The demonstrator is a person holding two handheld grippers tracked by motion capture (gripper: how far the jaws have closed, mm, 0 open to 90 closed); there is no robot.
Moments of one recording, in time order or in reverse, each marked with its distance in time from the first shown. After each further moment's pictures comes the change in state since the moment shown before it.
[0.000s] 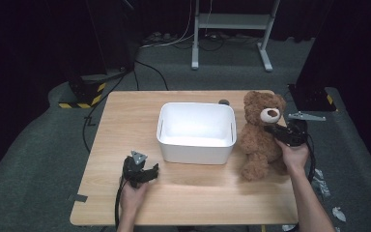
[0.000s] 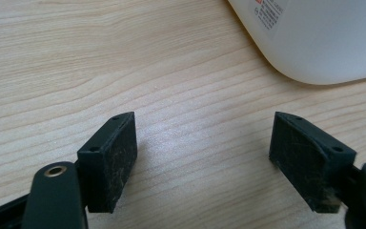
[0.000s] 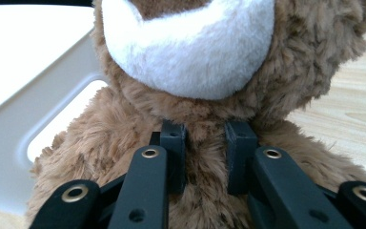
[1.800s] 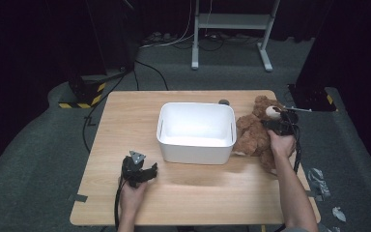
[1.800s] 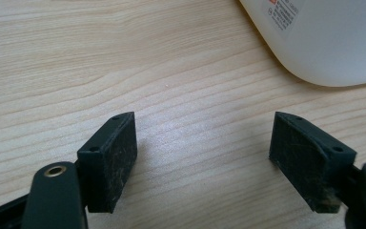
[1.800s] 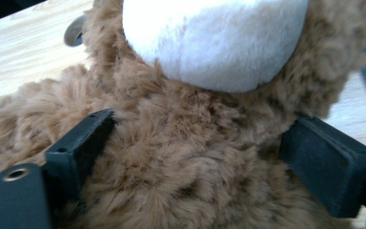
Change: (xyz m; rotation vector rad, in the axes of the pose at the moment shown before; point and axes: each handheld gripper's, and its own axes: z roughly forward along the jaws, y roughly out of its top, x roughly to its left) left arm 0.003 0.000 -0.001 0.003 0.018 -0.010; right arm -0.049 0.001 0.077 0.172 -0.293 0.375
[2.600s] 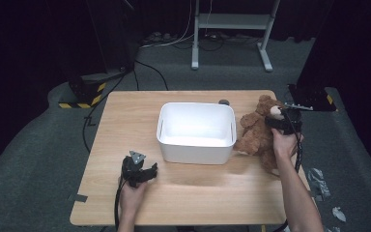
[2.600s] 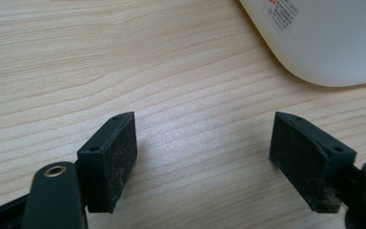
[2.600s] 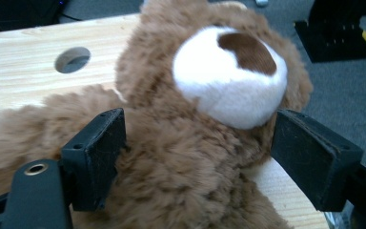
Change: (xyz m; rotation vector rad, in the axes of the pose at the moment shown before) left arm 0.000 0.000 0.000 -0.002 -0.001 0.004; right arm 0.019 0.003 -0.031 -0.159 -0.160 -0.153
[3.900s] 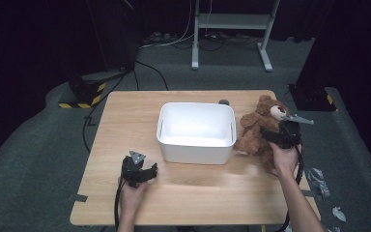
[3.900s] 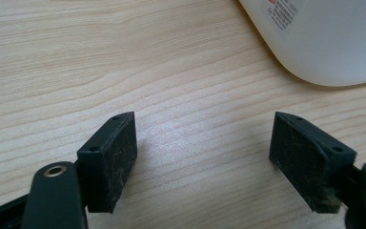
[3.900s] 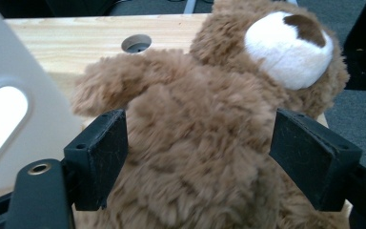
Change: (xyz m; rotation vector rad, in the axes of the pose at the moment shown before) left arm 0.000 0.000 0.000 0.002 -0.003 -0.004; right arm 0.021 -0.032 -0.050 -0.063 0.130 -0.101
